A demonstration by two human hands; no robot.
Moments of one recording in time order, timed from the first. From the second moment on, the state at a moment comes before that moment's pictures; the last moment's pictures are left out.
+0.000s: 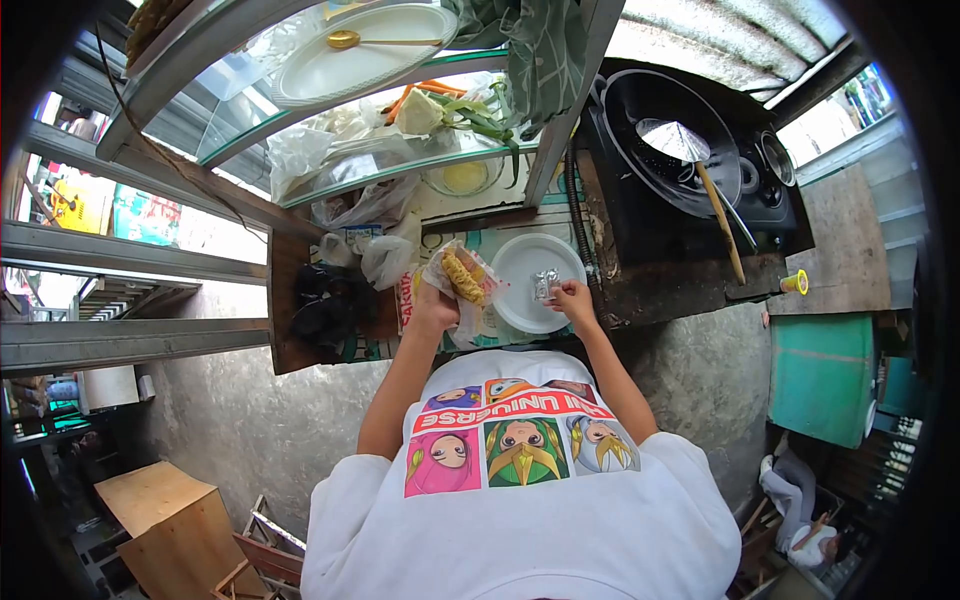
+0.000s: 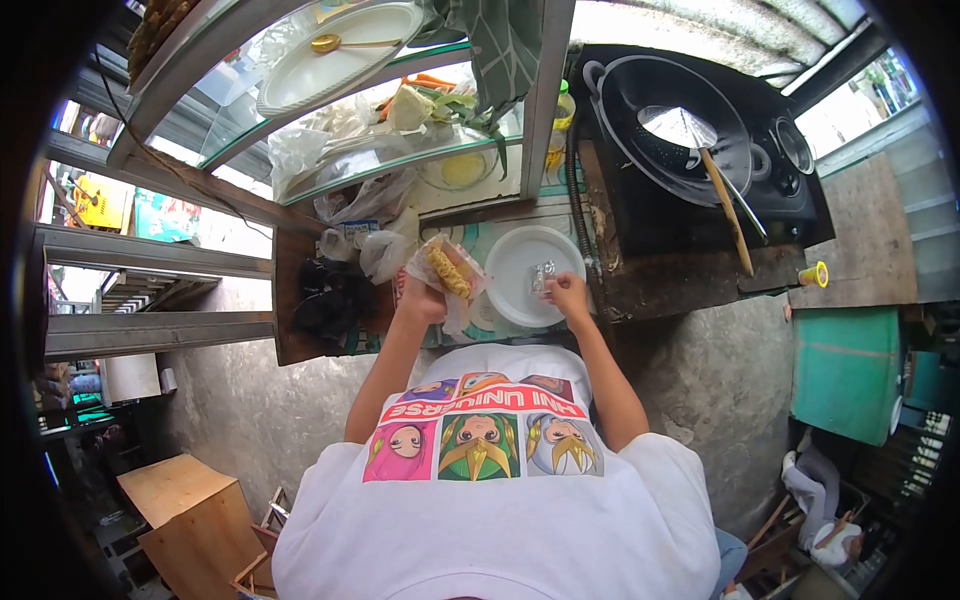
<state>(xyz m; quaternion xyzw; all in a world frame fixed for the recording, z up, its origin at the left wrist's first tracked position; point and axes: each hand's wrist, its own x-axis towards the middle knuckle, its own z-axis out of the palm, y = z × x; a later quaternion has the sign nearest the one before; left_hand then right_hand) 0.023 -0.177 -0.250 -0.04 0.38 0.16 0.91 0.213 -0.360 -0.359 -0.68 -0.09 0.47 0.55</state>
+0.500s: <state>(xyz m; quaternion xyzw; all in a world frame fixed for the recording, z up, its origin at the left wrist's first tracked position) 0.065 -0.169 -0.289 0.02 0.40 0.12 0.91 0.197 -0.249 -0.249 -0.70 -0.45 0.37 0.41</state>
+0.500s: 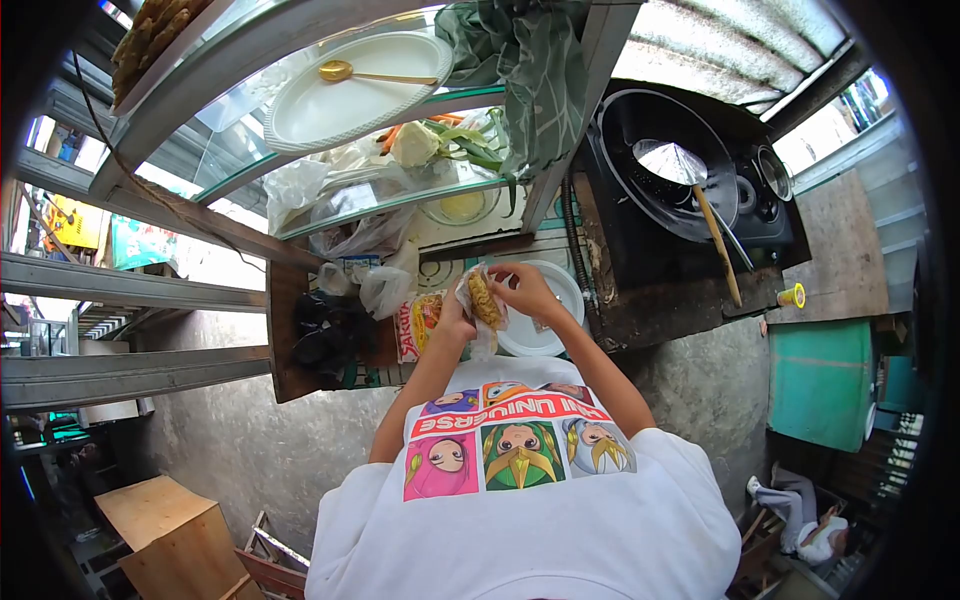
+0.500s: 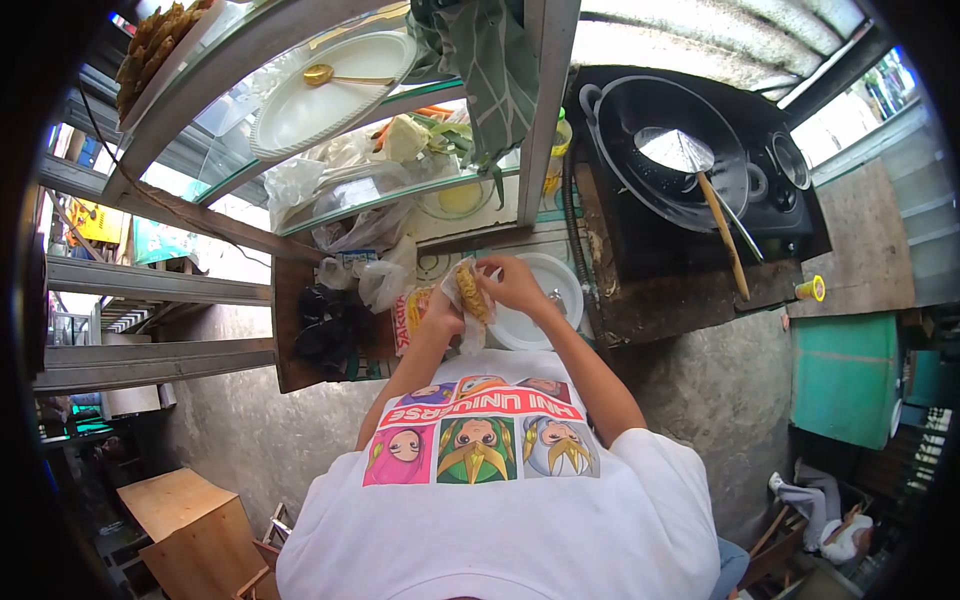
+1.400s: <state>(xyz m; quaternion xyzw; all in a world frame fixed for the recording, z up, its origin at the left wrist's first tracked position) 0.104 -0.105 -0.330 -0.11 0.48 0.32 0.81 0.220 -0.249 -0.310 -0.75 -0.34 0.34 0.45</state>
